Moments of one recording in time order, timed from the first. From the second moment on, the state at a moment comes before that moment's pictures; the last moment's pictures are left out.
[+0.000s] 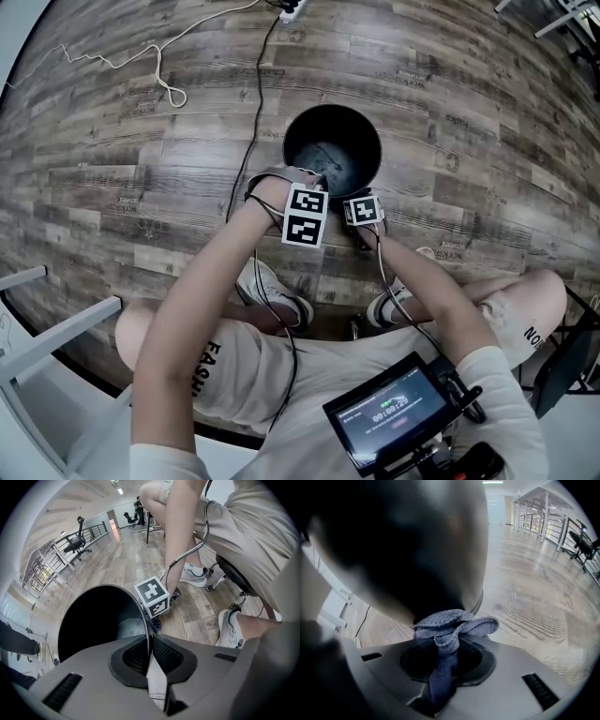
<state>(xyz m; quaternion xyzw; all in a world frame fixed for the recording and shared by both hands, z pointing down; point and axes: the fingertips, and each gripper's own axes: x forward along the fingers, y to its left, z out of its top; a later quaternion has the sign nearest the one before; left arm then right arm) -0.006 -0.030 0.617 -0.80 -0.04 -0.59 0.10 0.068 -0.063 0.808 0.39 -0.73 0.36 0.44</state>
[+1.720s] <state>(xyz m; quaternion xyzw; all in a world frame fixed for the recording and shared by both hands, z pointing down) 0.007 -0.048 0.608 -0.83 0.07 -0.56 0.02 0.055 -0.042 0.597 0.31 -0.82 0.33 0.35</state>
